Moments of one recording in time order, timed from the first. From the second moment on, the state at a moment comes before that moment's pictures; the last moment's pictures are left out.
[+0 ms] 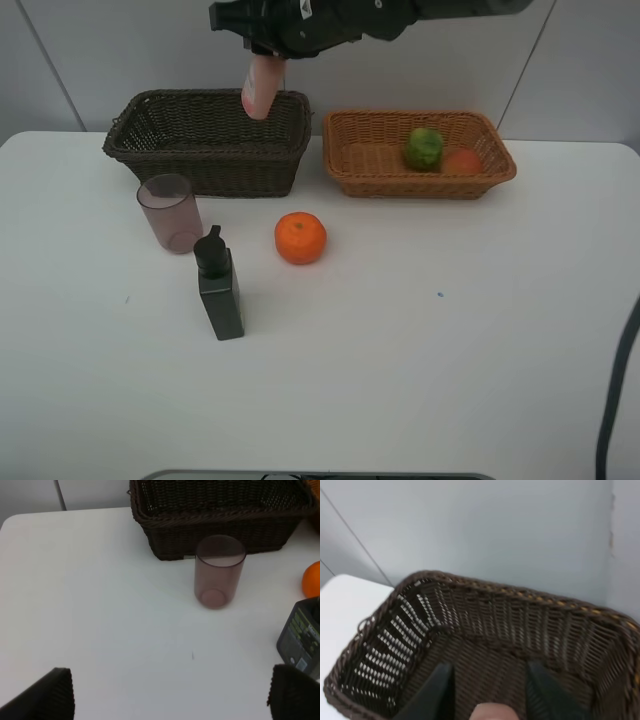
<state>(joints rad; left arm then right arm) 0.01 -0.01 -0.50 -0.08 1.07 0.08 0.67 2.02 -1.64 -0.47 0.20 0.72</state>
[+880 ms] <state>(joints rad) 0.01 -0.01 -0.50 -0.08 1.07 0.08 0.63 2.37 -1.92 -0.56 0.09 0.72</state>
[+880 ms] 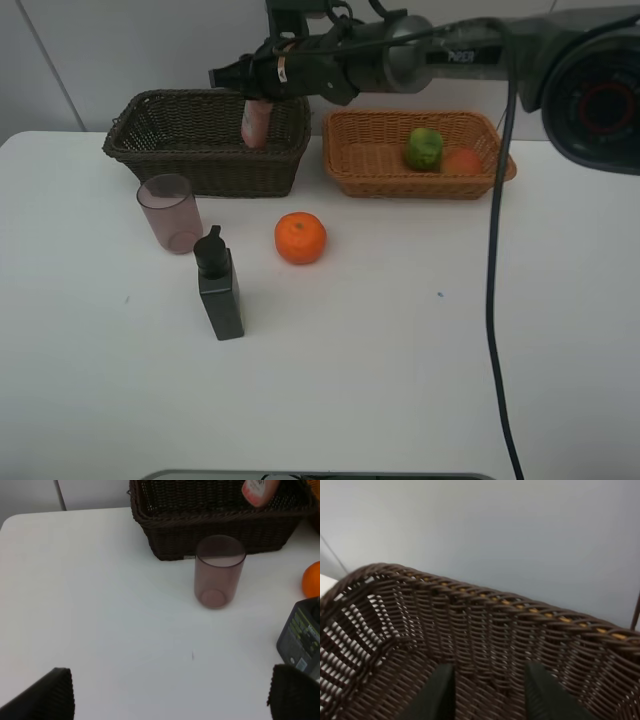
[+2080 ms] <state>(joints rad) 0.01 -0.01 -0.50 -0.08 1.07 0.08 0.65 2.17 -1.92 -0.51 0.47 0.60</state>
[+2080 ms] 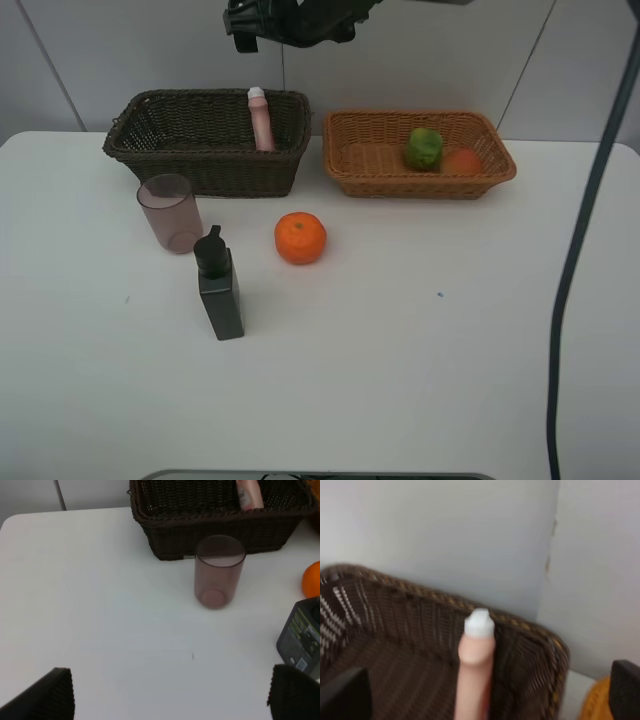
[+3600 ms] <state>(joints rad) 0.01 -0.01 -0.50 -0.08 1.07 0.08 0.64 1.96 -1.34 0.05 0.72 -0.71</state>
